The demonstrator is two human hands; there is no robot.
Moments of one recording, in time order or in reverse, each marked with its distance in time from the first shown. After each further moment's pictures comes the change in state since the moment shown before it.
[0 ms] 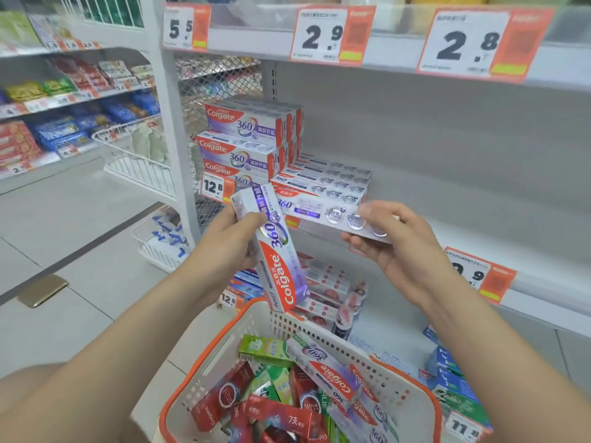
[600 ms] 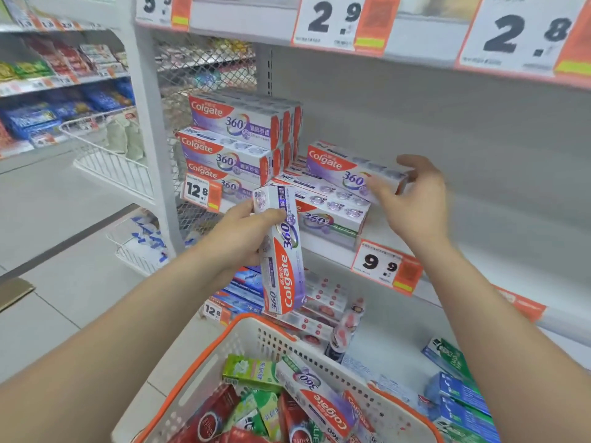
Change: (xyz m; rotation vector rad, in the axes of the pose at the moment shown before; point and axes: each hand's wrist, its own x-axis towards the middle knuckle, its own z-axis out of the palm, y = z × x) left_hand 0.077 0.002 0.018 0.093 -0.103 -0.084; right_hand 0.130 -0.017 -0.019 -1.109 0.404 -0.627
